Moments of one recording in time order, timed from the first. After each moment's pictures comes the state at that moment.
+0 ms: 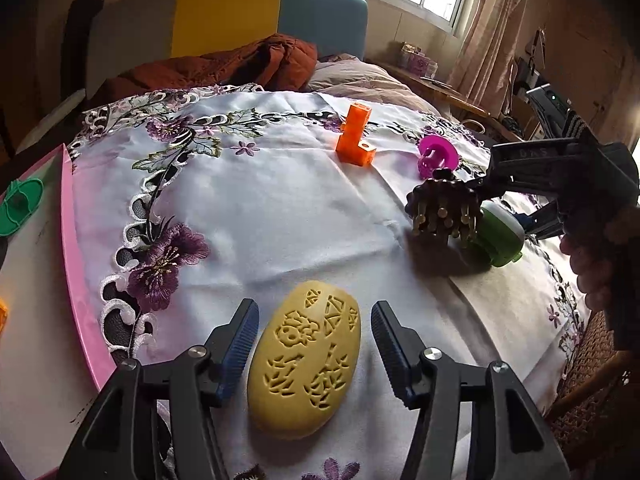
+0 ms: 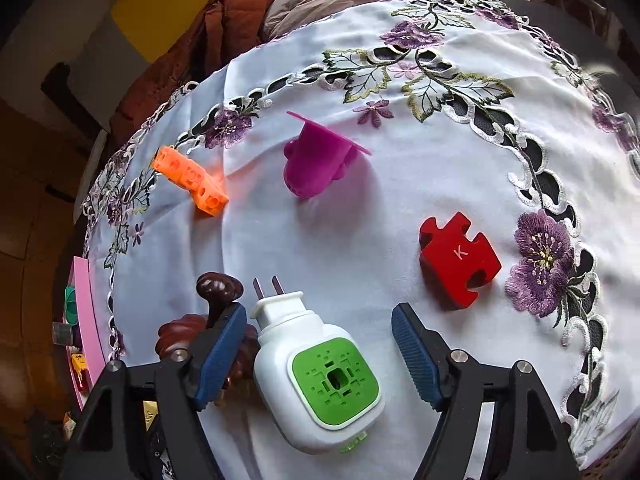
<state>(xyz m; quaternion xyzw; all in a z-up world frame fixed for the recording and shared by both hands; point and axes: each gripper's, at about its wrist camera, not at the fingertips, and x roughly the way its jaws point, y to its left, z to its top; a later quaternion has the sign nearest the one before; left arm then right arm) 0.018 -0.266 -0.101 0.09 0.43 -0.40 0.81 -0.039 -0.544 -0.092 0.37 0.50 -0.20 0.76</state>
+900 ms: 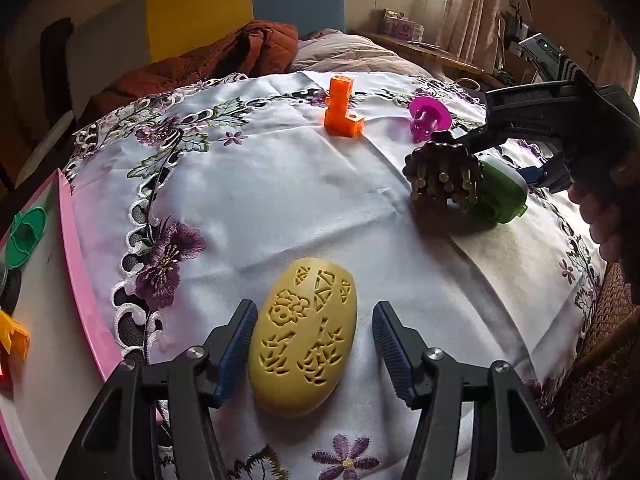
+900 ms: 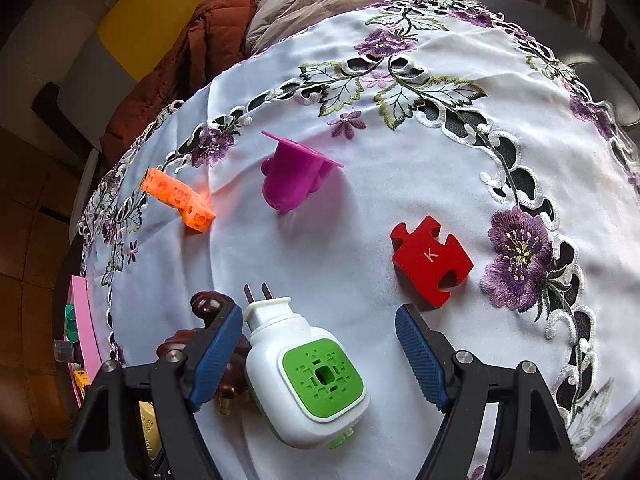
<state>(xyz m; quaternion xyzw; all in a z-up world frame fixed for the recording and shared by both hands) 0.009 -0.275 -0.101 0.18 0.43 -0.39 0.79 -0.054 -0.551 -0.086 0.38 0.48 -0.22 0.76</state>
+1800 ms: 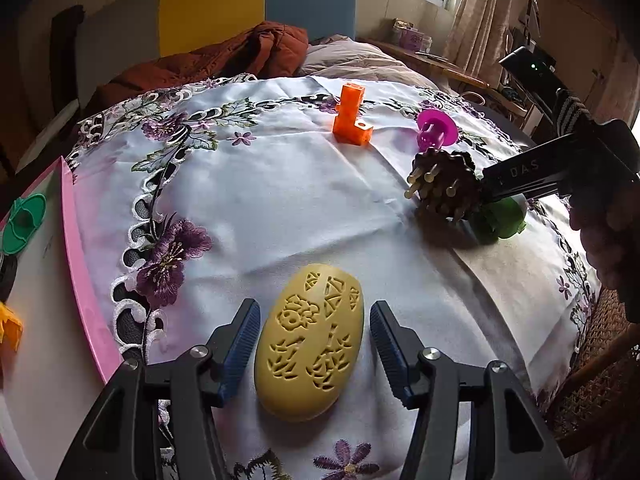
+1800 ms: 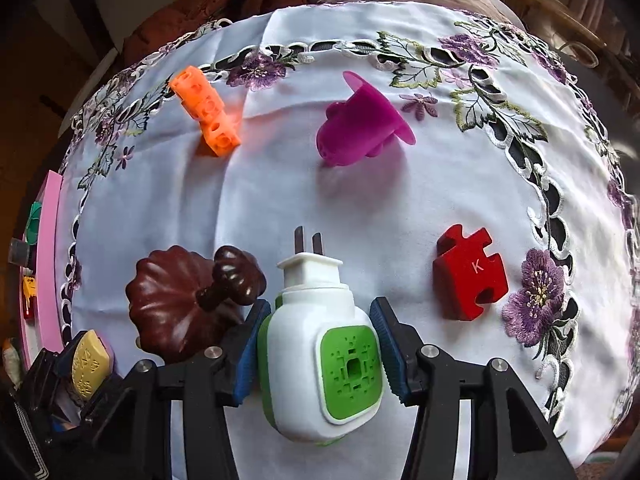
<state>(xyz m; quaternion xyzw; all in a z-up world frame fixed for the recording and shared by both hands) 0.012 -0.271 -0.102 0.15 0.43 -0.39 0.80 -0.020 -0.516 -0.100 0.23 0.58 -0.16 0.76</state>
